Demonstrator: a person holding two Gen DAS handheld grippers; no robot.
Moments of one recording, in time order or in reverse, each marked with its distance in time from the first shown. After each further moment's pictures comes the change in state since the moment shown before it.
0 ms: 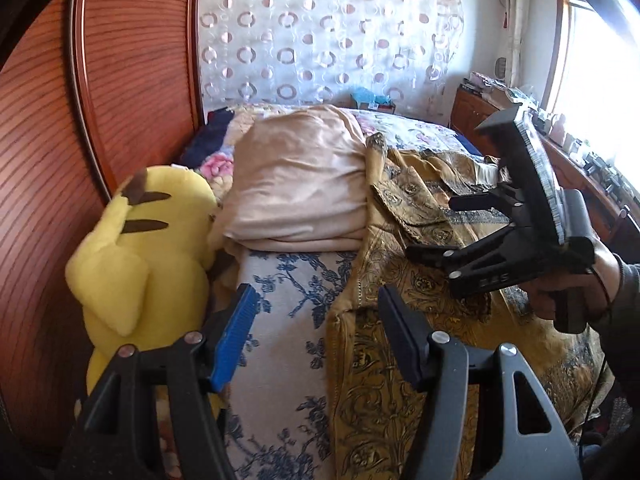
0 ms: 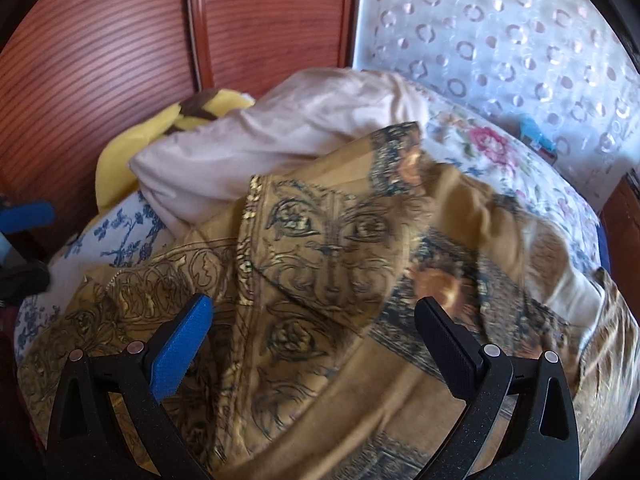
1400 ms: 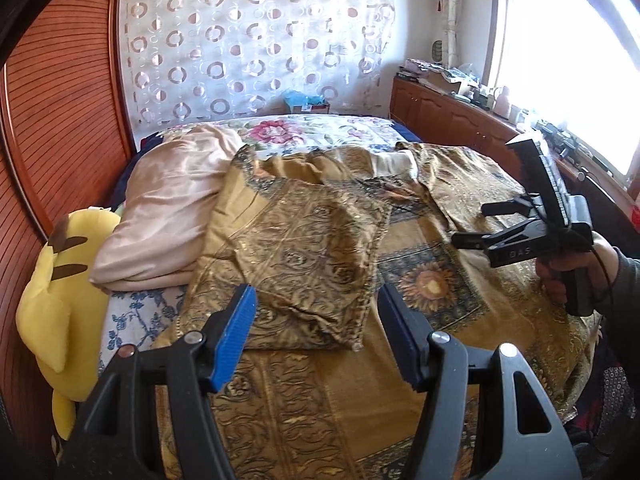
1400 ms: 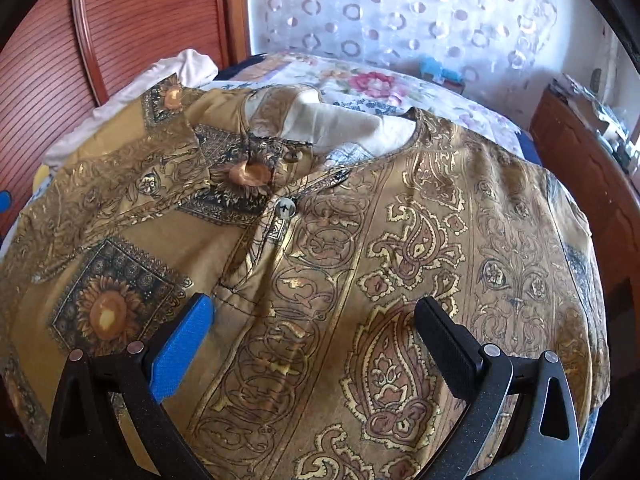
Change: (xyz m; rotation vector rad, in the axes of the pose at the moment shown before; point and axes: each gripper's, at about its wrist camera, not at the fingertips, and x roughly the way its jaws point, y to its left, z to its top) left arm 0.015 -0.121 0.010 0.142 -0.018 -0.155; right arm -0.082 -0.156 -0.133 0.289 0.031 -0.163
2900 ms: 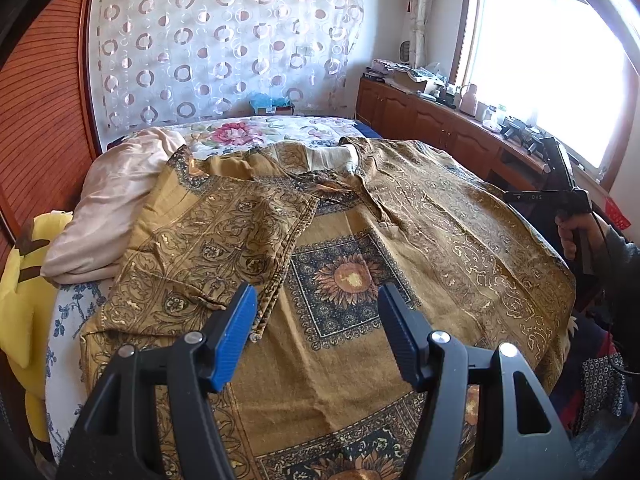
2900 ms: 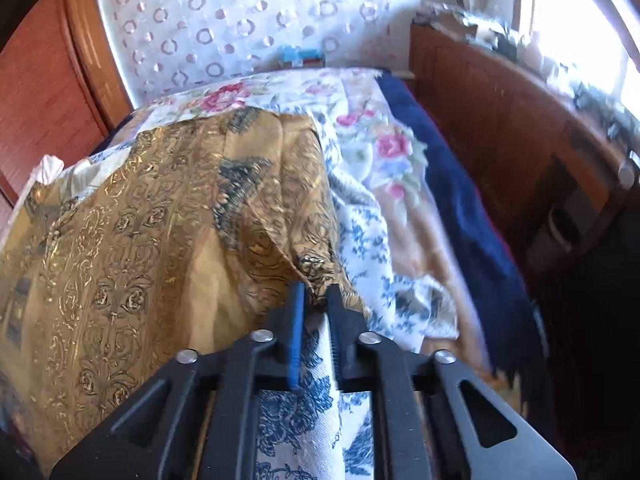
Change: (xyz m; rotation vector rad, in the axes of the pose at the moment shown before) left arm -0.003 -0.054 -0.009 0.020 -0.001 -0.105; right arm -0.101 -0.232 -0.100 0.375 -0.040 -0.198
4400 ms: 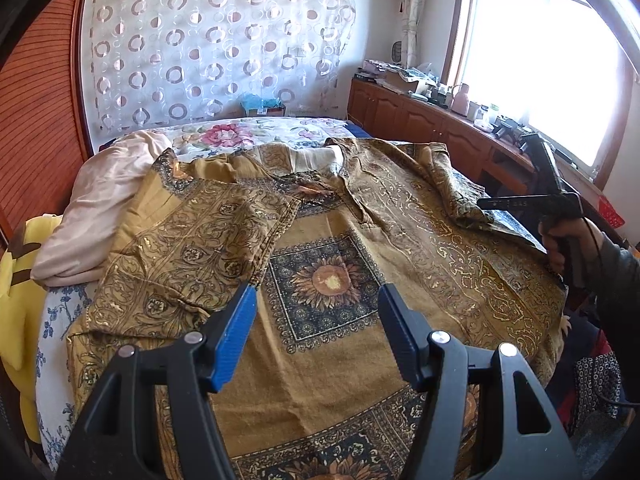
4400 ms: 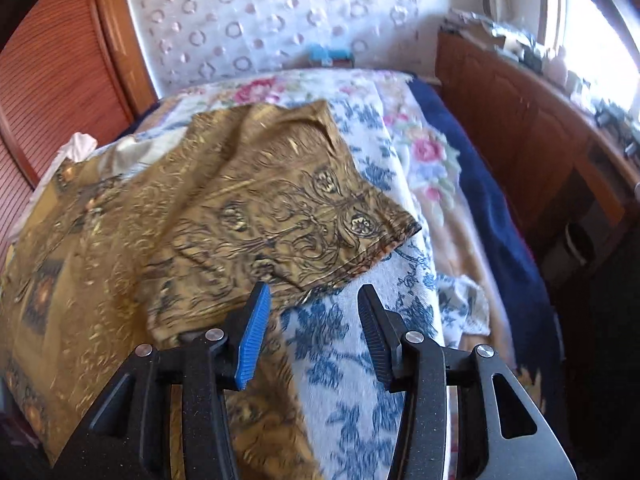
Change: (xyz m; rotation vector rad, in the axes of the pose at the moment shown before) left arm -0.003 -0.016 0.002 0.008 -0.003 -0.023; right arm 0.007 0.053 -0.004 -0.014 0.030 0.075
